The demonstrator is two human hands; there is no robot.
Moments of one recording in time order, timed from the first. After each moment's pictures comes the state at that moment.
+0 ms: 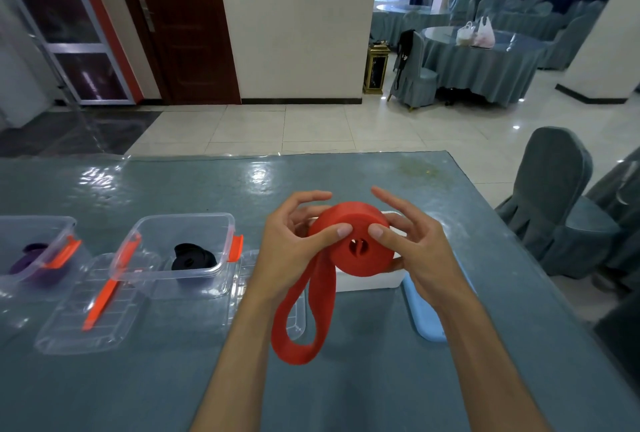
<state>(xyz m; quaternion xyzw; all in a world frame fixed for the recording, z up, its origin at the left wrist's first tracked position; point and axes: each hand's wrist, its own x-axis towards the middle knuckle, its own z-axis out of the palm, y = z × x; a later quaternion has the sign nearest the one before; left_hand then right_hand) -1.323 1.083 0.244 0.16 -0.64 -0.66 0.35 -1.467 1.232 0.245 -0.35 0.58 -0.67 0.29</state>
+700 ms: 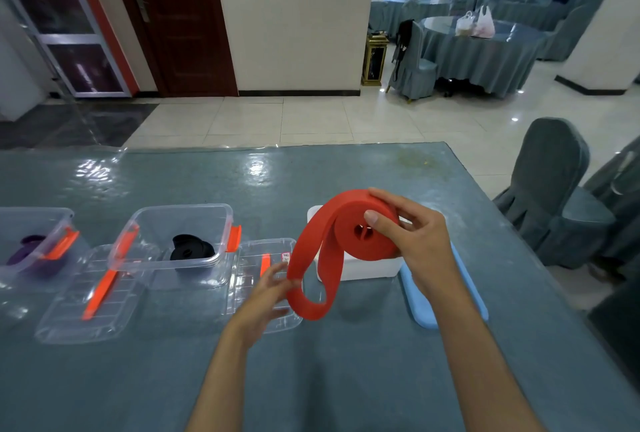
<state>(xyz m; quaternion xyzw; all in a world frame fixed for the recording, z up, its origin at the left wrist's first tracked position) -1.284 1.046 0.087 0.38 -0.56 -0.72 0.10 -1.461 1.232 0.238 -0.31 0.60 -0.71 0.20</state>
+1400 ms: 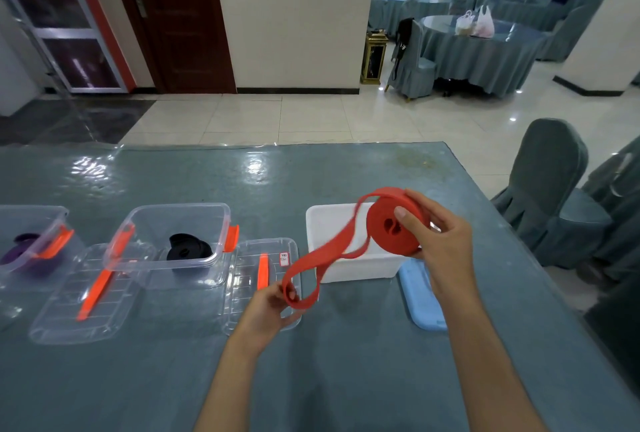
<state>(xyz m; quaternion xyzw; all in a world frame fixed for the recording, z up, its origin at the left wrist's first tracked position) -1.293 1.048 0.051 0.40 -0.37 -0.83 0.12 -1.491 1.242 0.215 -0.21 0.65 -0.73 0.12</state>
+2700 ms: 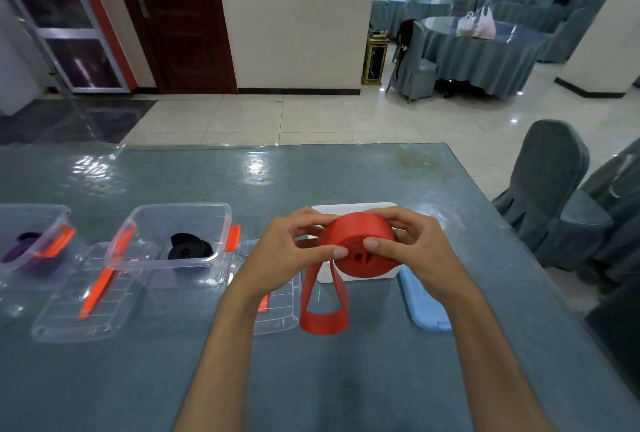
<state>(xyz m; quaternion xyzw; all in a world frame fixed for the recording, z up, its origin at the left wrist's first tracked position) -1.314 1.064 0.219 0.10 -0.74 -0.63 0.23 -1.479 1.241 0.231 -0.41 0.63 -0.61 0.25</state>
